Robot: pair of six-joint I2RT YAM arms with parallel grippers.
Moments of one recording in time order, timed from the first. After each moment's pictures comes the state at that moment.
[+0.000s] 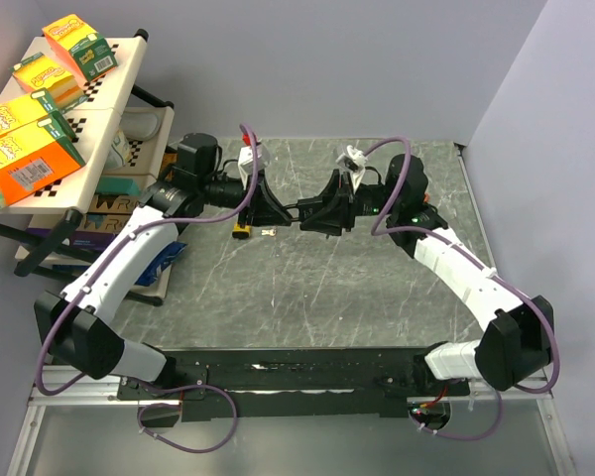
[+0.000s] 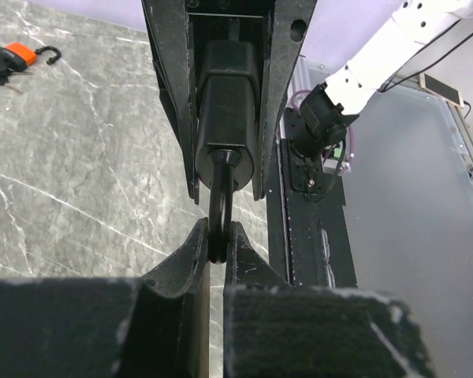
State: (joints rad) left arm -0.47 1.41 1.40 -0.40 1.15 0.11; right arm 0.44 1.32 1.09 0.24 -1.19 0.21
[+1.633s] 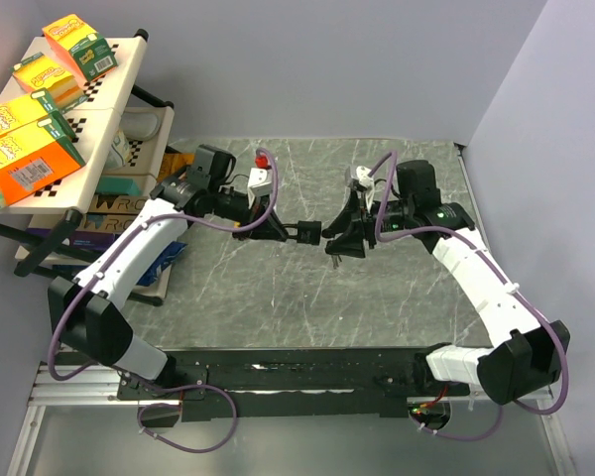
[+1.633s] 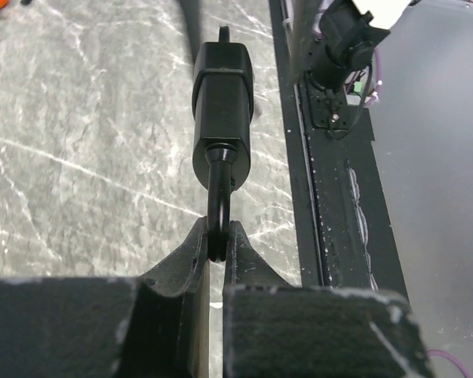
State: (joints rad) left arm -0.46 1.48 1.43 -0.73 1.12 0.55; right arm 0.33 1.24 1.19 -0.60 -1.12 -0.39
